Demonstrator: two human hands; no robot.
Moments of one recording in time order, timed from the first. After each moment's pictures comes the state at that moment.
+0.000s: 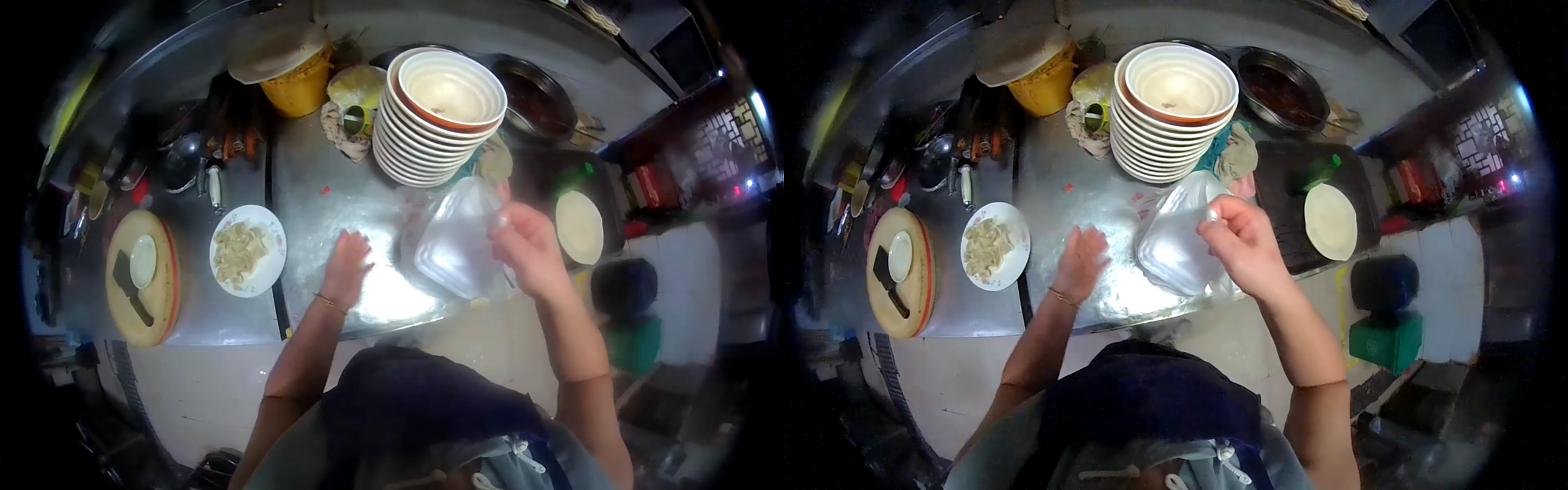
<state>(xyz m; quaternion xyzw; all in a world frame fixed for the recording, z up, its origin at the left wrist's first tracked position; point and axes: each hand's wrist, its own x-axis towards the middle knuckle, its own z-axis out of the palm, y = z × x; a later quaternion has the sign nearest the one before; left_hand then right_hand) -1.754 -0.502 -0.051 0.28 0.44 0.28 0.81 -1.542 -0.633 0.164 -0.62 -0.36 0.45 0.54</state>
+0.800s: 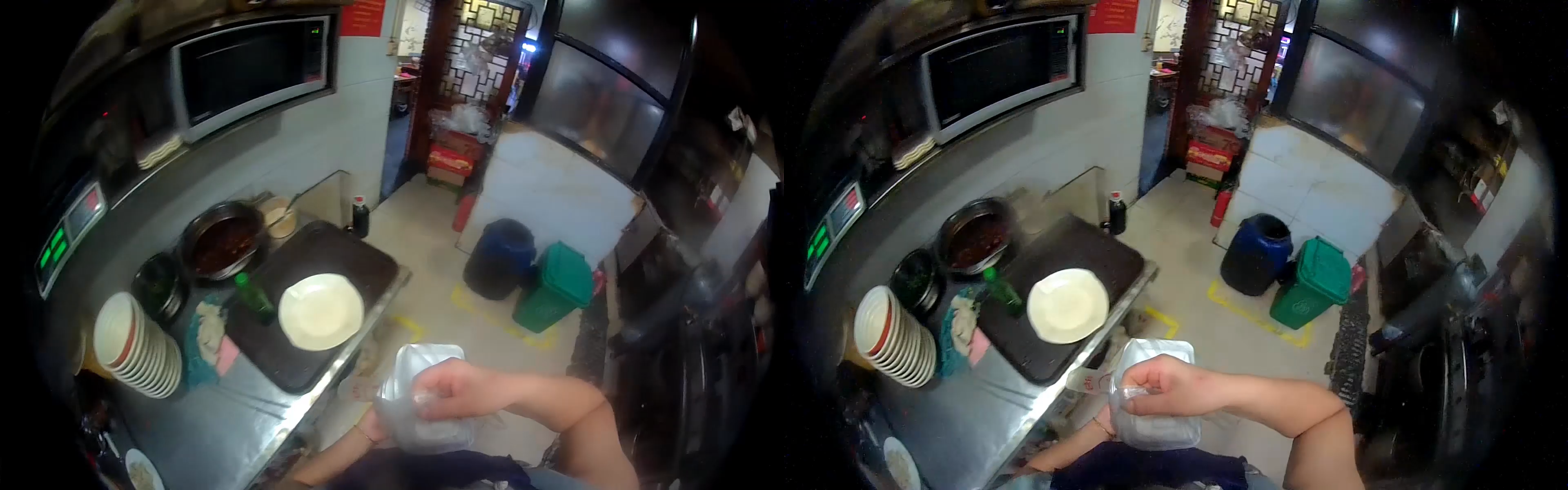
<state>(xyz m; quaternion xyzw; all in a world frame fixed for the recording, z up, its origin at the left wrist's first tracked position) -1.369 -0.931 -0.100 0.06 0.16 -0.32 0.93 -1.296 -1.086 0.197 -0.60 -0.36 0.46 0.54</state>
